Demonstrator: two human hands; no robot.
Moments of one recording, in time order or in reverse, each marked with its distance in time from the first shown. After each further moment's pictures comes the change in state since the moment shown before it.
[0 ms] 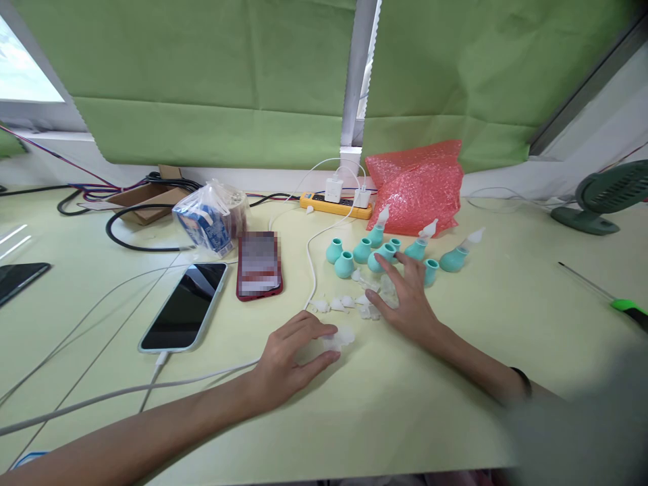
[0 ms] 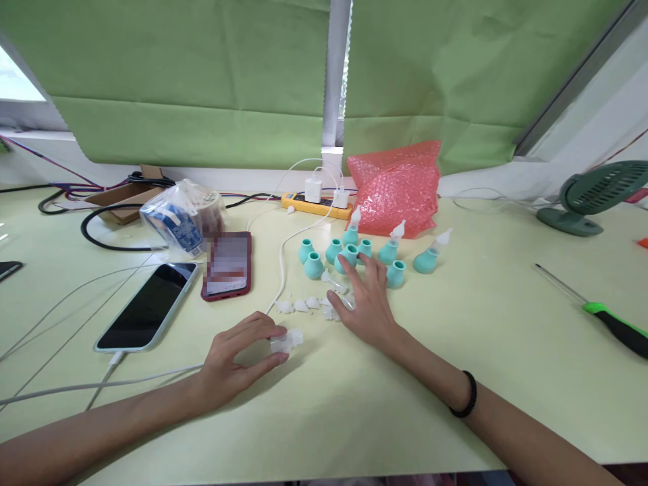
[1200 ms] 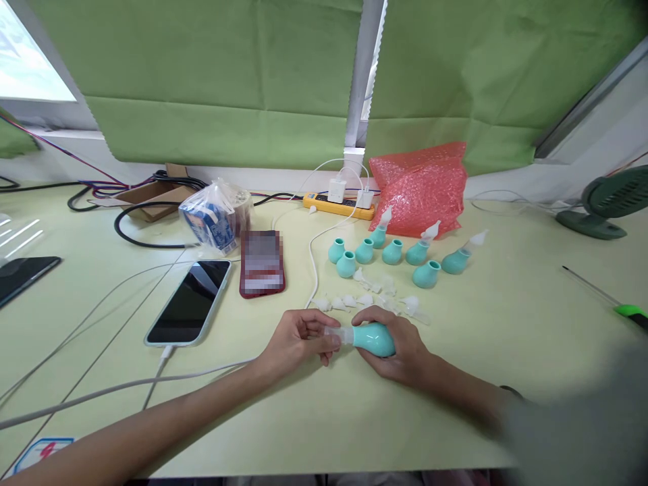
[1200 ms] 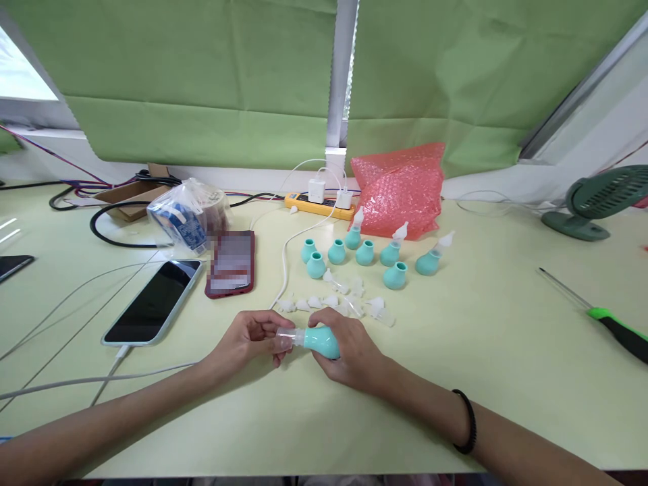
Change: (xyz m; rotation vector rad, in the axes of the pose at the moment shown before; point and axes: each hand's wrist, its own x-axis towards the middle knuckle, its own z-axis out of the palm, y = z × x) left_hand 0.016 0.005 0.003 -0.759 -0.090 -0.840; right_hand -0.032 -0.038 -0.006 0.441 -0.112 -0.277
